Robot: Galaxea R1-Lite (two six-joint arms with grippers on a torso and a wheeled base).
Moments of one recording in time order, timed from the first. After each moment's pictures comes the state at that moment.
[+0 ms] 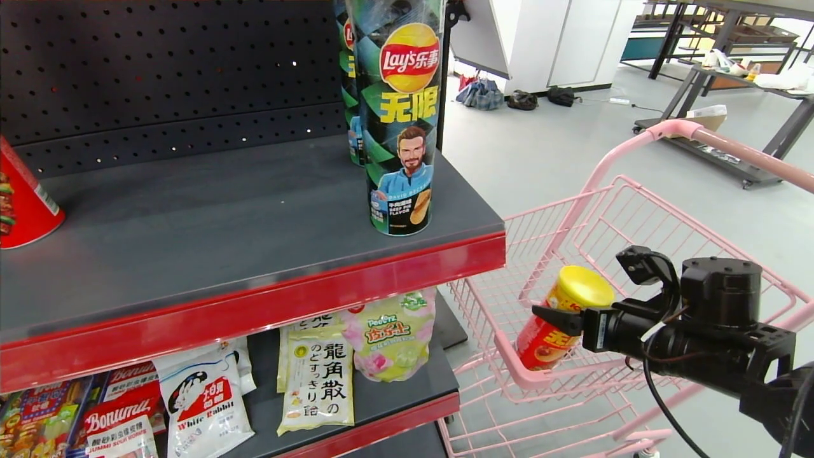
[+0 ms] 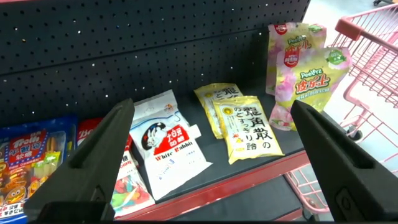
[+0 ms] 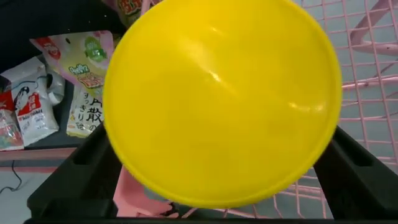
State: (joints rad) left arm 0.00 0.00 0.00 0.00 -0.05 0.00; right arm 0.25 1.78 -0.38 -0.98 0.21 0.23
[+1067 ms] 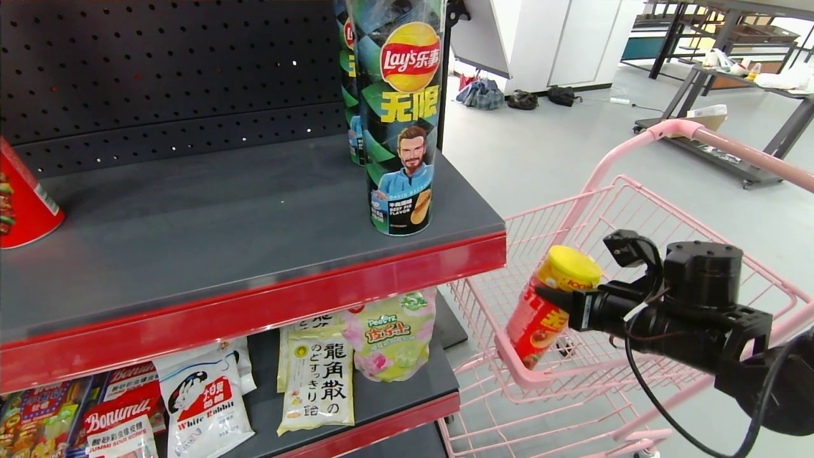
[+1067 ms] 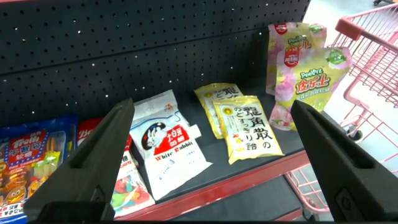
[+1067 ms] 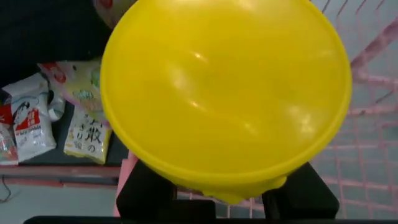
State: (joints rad) left arm 0.00 0.00 0.00 0.00 -0.05 0.00; right arm 0.26 1.82 -0.48 -0.99 0.21 0.20
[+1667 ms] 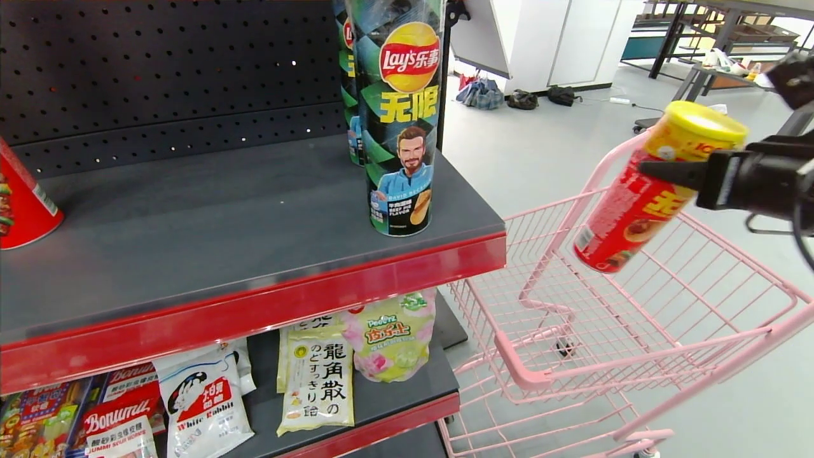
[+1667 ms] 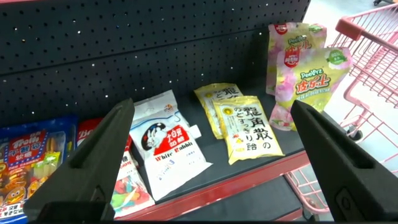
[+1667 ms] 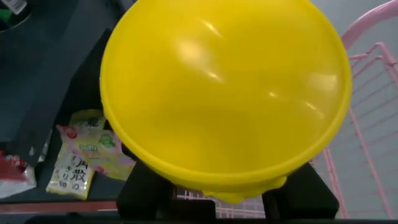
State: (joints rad) left arm 0.00 0.00 0.00 0.00 -0.05 0.00; right arm 0.13 1.37 -1.01 -0.15 0.18 0.02
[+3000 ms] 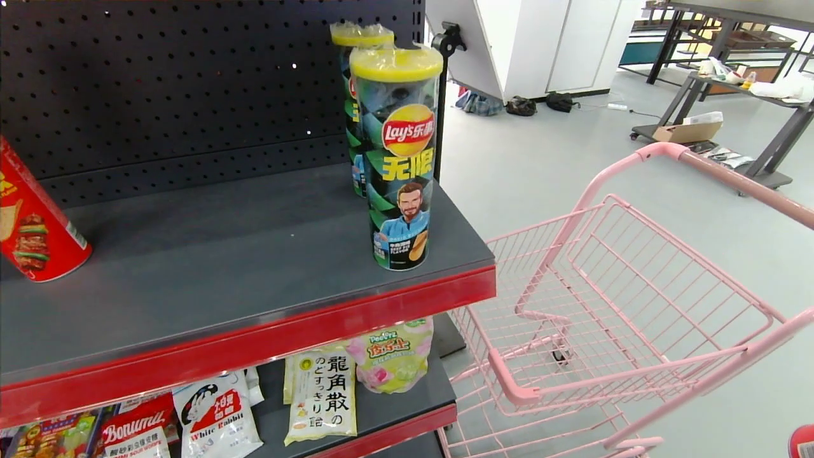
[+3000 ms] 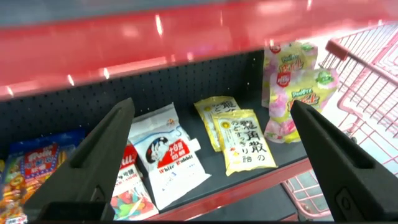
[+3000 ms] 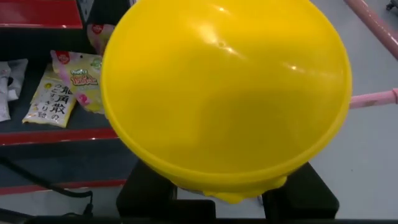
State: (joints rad) left arm 0.00 0.00 0.00 0.00 -0.05 0.00; right arm 0.12 0.39 -0.71 0.48 0.02 -0.14
